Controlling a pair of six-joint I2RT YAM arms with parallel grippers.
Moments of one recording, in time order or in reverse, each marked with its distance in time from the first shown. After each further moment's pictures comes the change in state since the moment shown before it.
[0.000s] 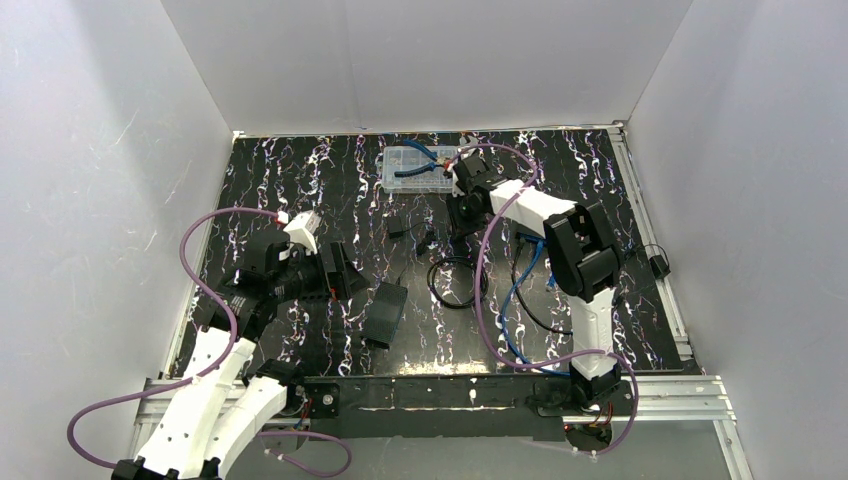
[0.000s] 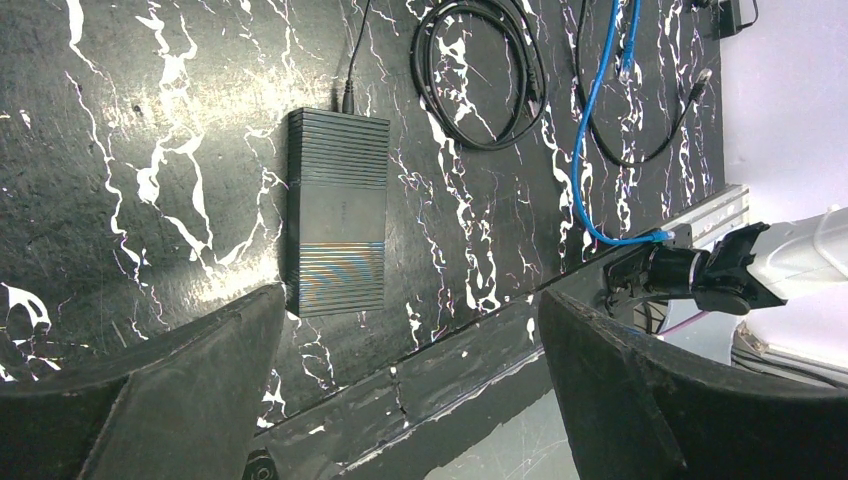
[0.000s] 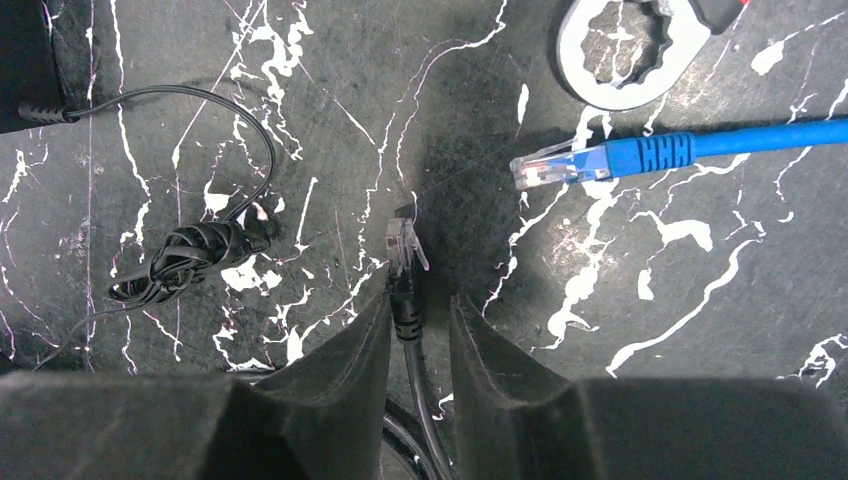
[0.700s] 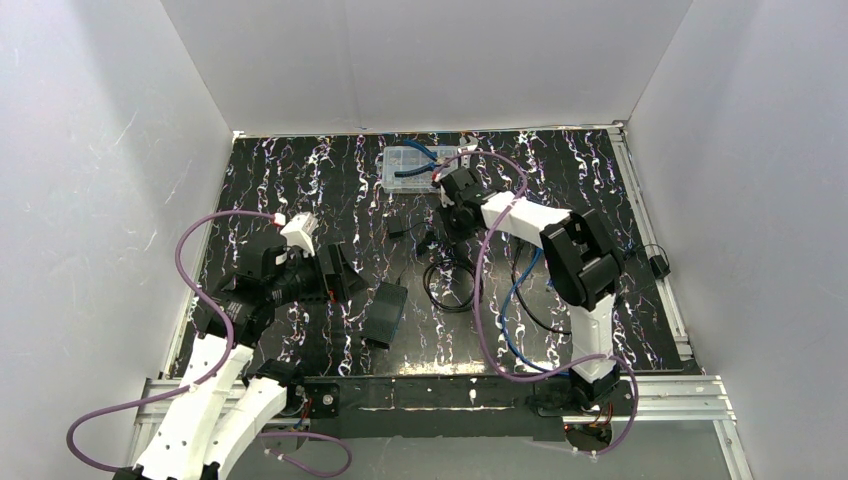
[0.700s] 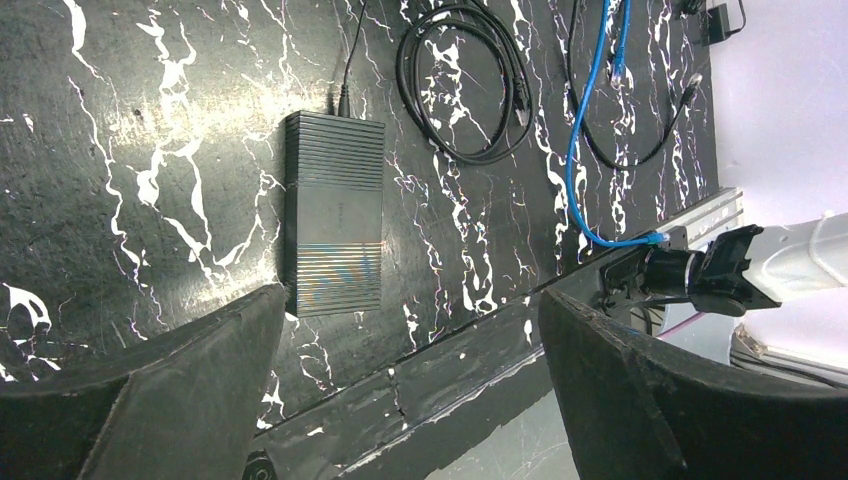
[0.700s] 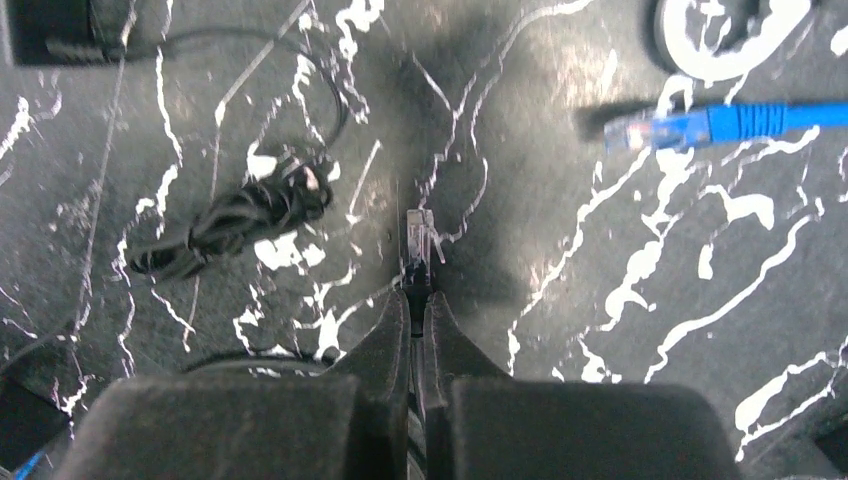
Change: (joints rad) left arm 0.000 -0.034 -0.003 -0.003 -0.003 -0.001; right arm 0.085 -0.042 -0.074 0.068 0.104 -0.022
